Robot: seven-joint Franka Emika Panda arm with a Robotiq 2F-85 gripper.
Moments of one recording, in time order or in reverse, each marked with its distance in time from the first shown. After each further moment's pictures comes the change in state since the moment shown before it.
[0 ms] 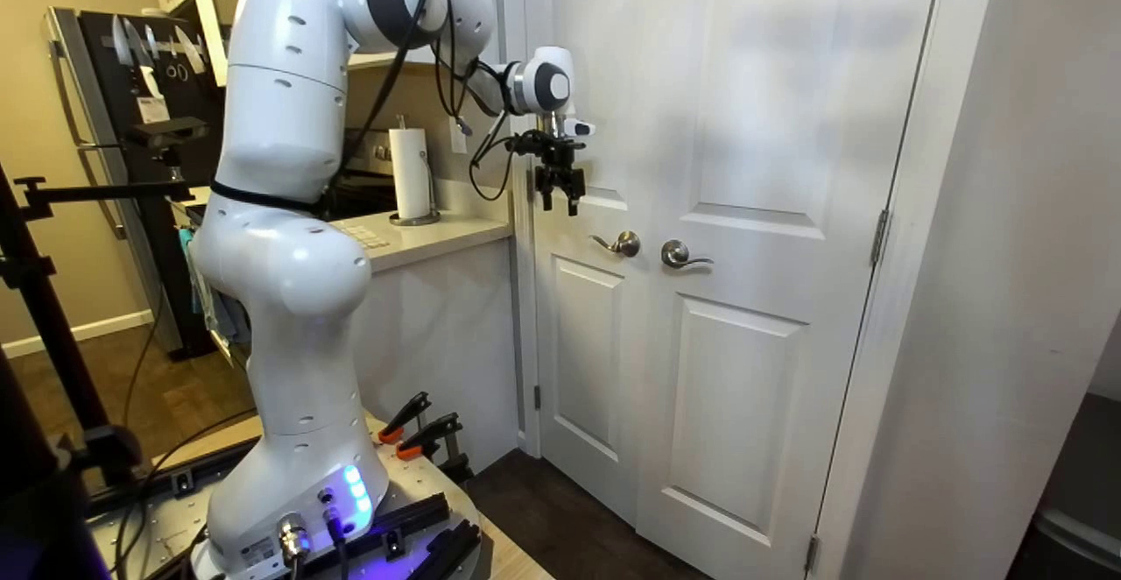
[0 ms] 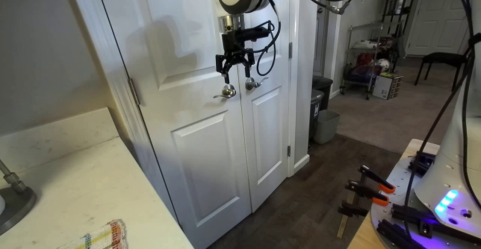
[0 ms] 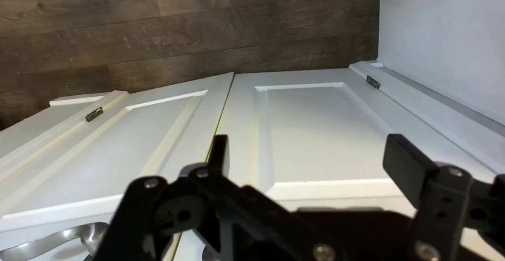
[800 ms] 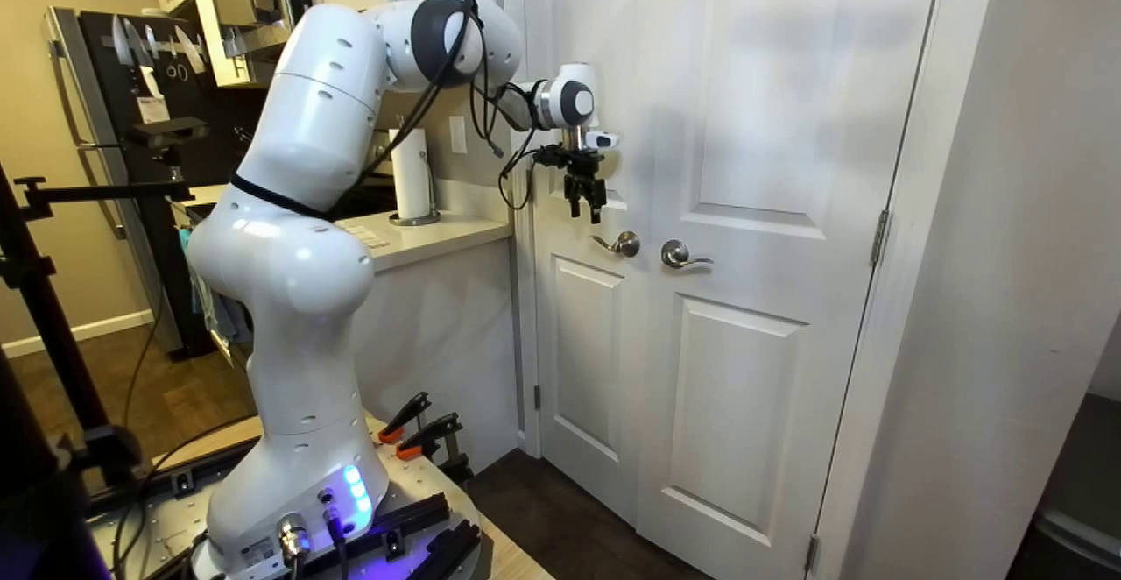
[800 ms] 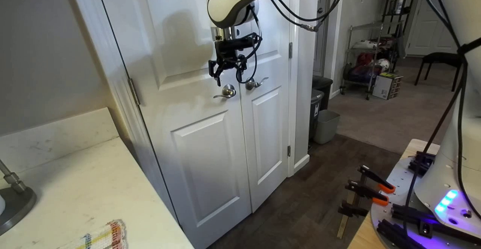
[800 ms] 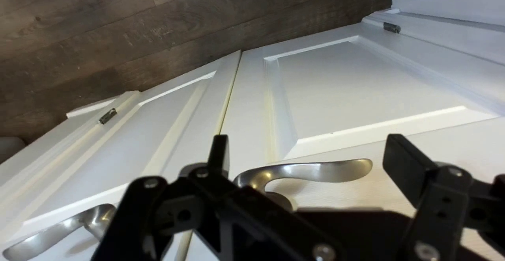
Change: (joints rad) arm 0.046 0.220 -0.092 0.258 0.000 -0.014 0.144
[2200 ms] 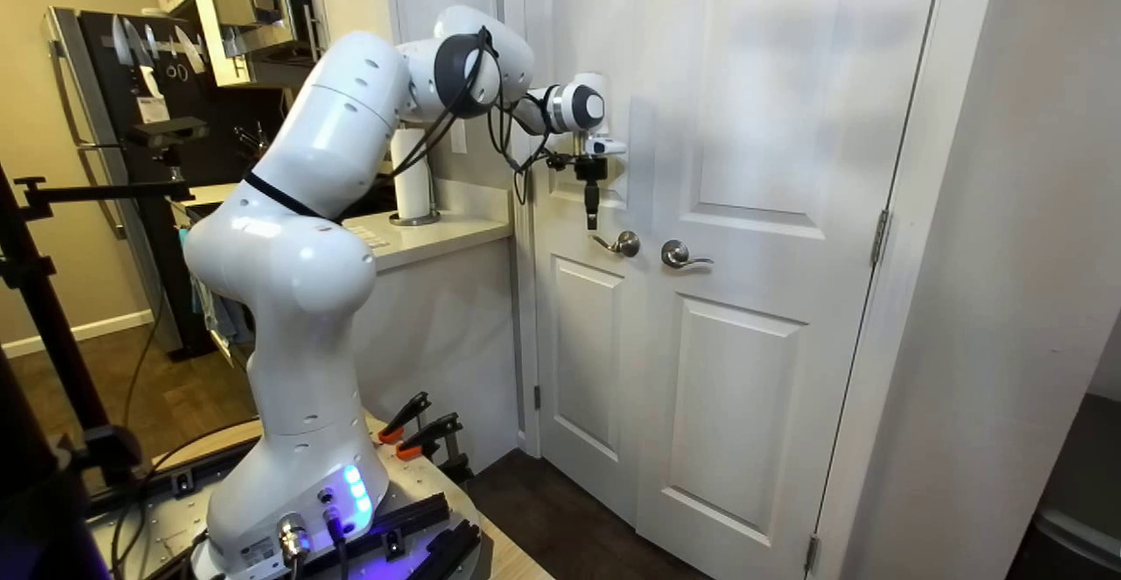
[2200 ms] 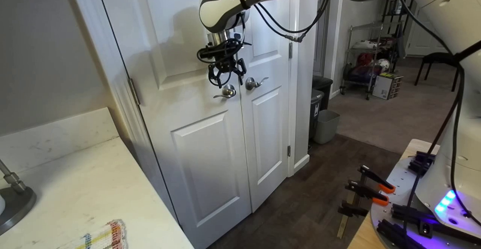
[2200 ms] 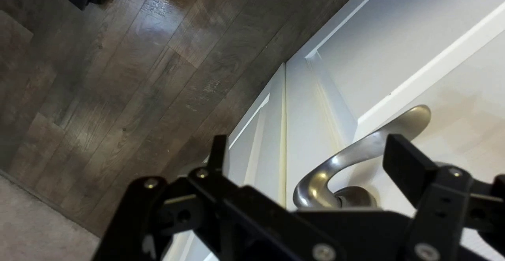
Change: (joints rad) arm 0.038 0.167 -0.067 0.250 0.016 -0.200 0.541
